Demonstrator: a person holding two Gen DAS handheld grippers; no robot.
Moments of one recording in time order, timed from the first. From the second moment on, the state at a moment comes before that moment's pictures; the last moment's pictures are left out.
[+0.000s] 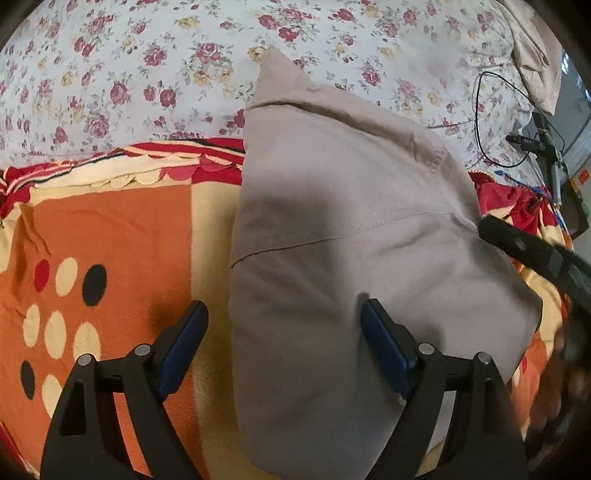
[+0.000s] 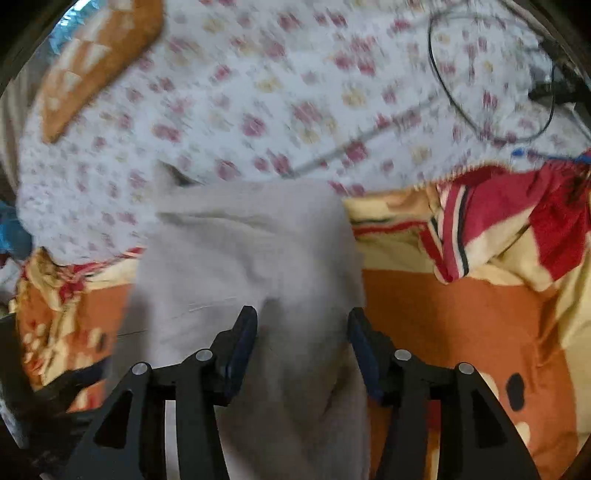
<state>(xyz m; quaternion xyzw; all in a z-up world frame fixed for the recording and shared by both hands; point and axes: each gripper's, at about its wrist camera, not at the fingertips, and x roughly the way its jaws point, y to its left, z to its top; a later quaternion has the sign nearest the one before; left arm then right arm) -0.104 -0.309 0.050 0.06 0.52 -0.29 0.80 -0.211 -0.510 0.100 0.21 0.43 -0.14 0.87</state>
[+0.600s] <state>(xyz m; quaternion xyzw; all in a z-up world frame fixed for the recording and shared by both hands) -0.039 -0.293 0.013 -0.11 0.61 -0.41 0.67 -0.195 -0.568 0.029 0.35 0.45 -0.04 0.82</state>
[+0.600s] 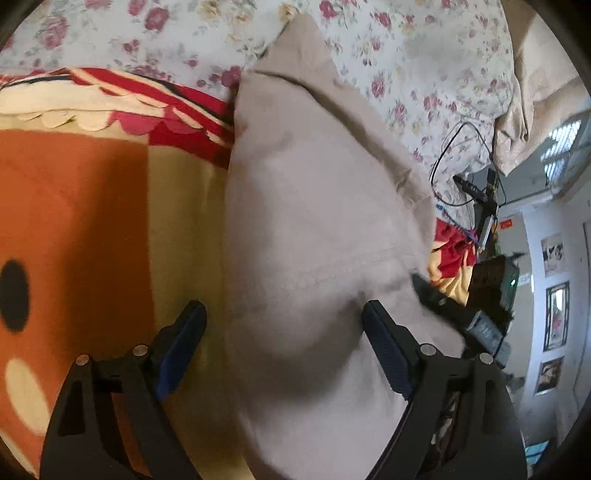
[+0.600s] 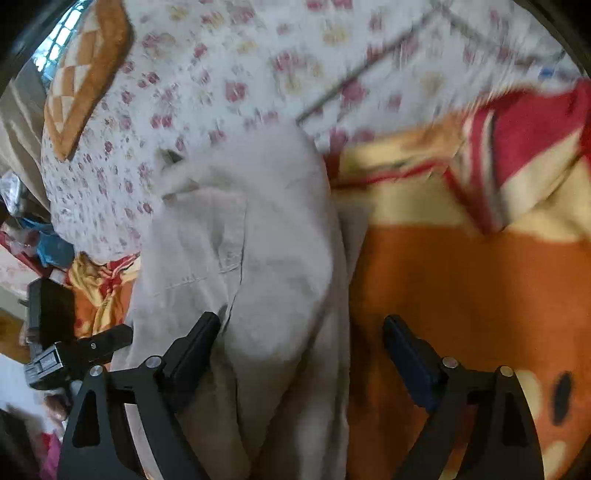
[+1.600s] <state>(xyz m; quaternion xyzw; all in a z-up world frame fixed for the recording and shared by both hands) -0.139 -0.134 0.082 -0.02 0.53 -0.30 0.79 -0.257 -0.420 0.151 0.30 0.41 0.07 0.86</state>
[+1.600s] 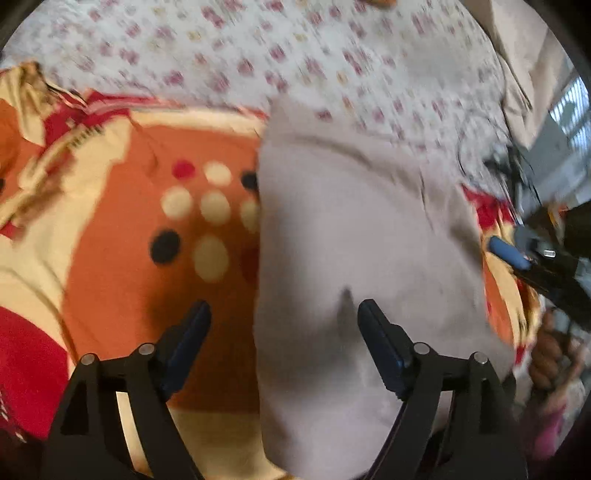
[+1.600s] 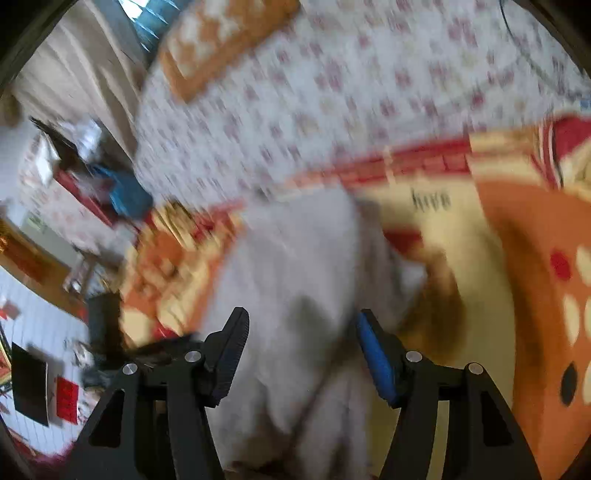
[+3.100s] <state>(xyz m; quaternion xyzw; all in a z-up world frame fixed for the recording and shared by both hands) -0.214 -0.148 0.082 0.07 0.41 -0.22 0.88 -0.328 -0.341 0.125 0.10 0.43 -0.11 0.89</state>
